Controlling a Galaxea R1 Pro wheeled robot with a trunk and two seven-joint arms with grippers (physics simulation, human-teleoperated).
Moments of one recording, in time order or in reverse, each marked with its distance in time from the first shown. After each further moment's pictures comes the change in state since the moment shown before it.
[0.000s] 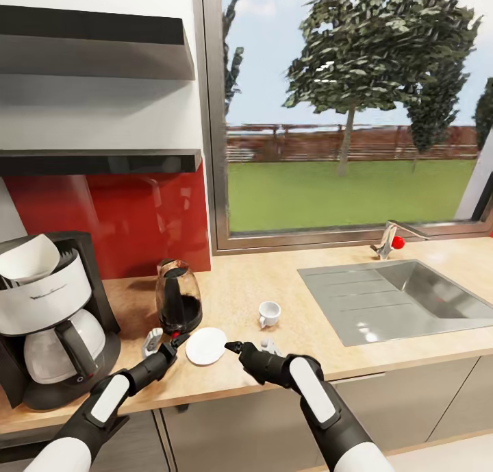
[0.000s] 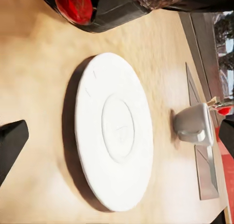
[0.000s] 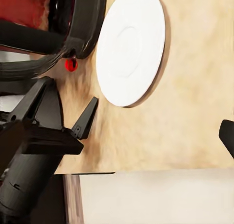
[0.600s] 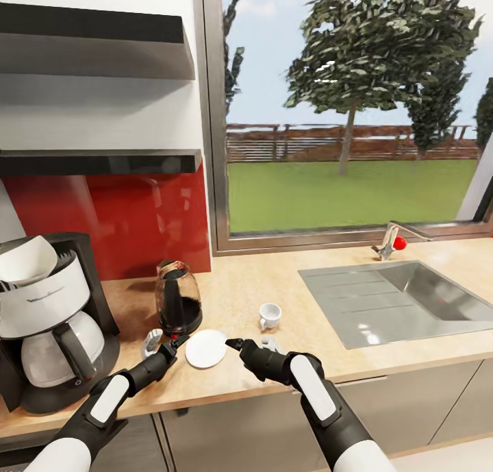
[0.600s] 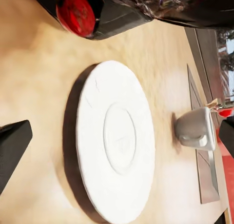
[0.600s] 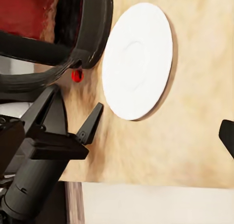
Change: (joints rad) left arm 0.000 0.001 0.001 0.003 0.002 0.003 0.002; right arm -0.005 0.000 -0.008 -0.008 0.000 -0.002 0.003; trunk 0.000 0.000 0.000
